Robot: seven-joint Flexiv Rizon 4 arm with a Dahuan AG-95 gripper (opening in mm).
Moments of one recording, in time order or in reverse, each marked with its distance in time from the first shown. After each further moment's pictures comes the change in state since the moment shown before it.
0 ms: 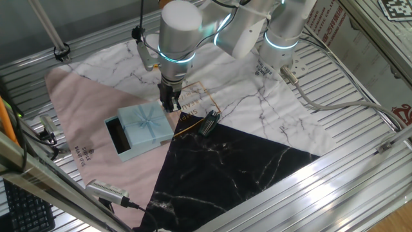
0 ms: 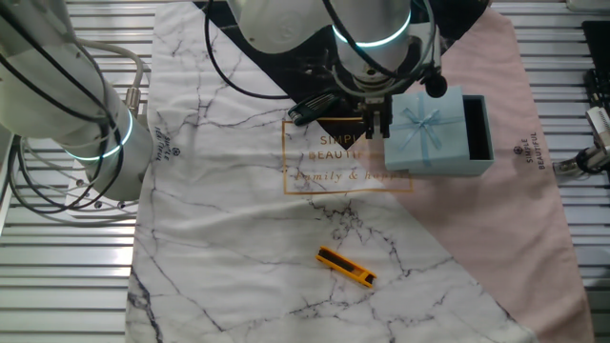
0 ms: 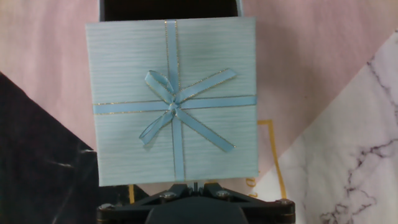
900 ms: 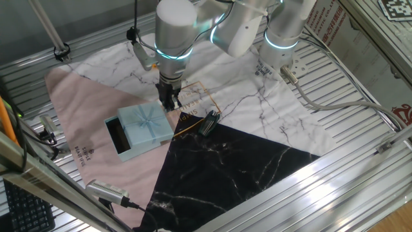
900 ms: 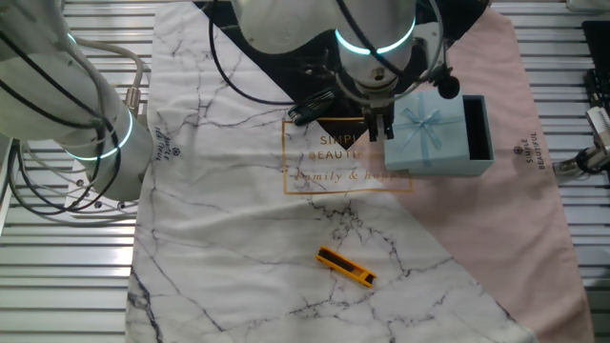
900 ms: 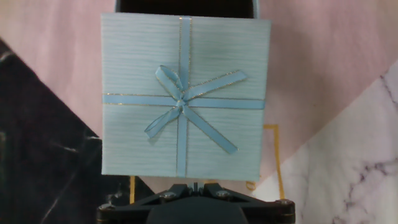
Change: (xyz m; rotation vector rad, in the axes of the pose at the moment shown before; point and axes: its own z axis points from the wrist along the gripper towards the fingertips) arm 0.001 -0.002 -0.002 -0.048 0.009 -0.143
